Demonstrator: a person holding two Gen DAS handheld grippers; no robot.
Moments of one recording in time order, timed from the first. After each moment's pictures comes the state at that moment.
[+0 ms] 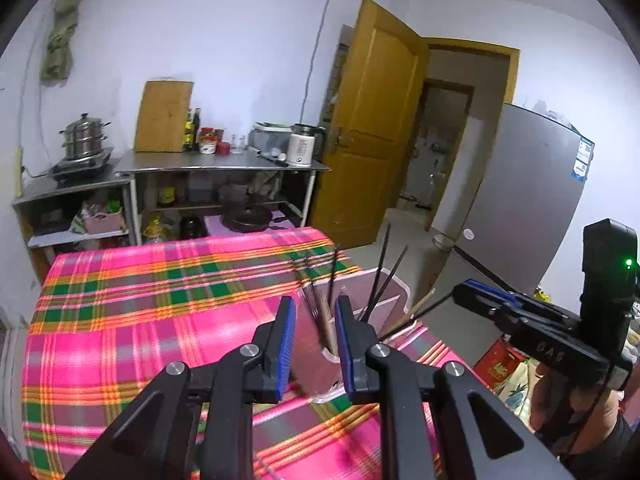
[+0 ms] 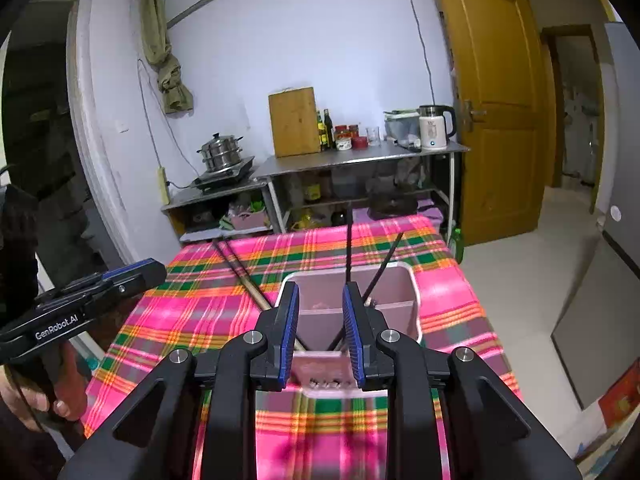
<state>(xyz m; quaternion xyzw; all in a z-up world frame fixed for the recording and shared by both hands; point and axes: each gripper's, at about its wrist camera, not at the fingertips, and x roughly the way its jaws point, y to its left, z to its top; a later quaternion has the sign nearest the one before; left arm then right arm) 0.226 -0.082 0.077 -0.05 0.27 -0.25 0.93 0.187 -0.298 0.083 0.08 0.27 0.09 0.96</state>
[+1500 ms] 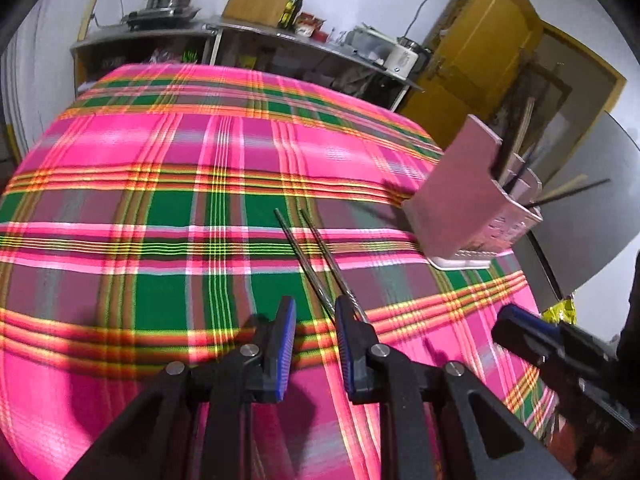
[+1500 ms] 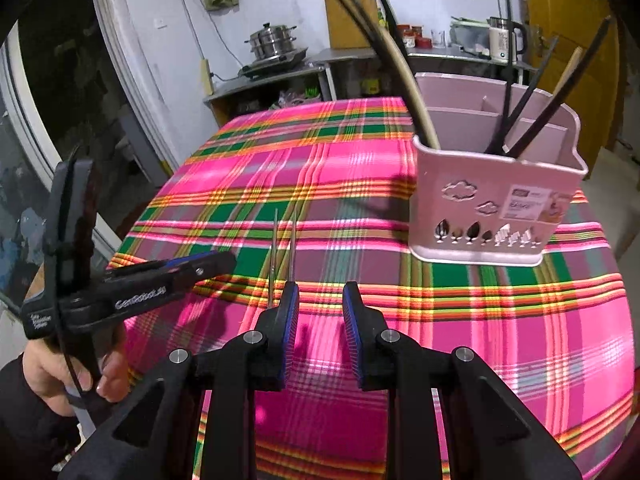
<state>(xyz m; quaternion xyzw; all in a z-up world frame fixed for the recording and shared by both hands) 0.233 -0.003 -0.106 -0.14 0.45 -0.14 0.87 0.185 -0.194 -0.052 0.04 0.42 0.19 0.89</state>
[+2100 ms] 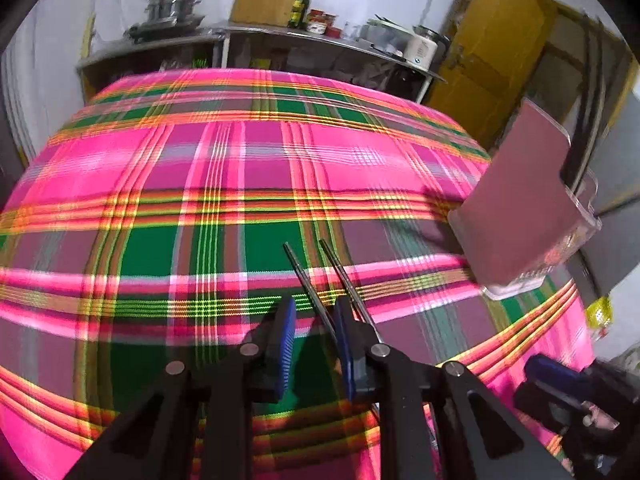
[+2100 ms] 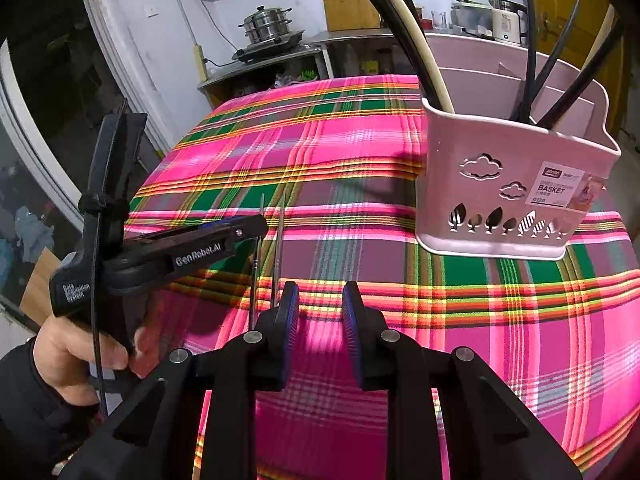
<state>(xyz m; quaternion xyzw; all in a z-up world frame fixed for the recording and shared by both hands) 0.277 -0.031 -0.129 -0.07 0.45 -0.09 0.88 0.206 -0.188 -0.077 0.04 0.44 0.19 0.88</state>
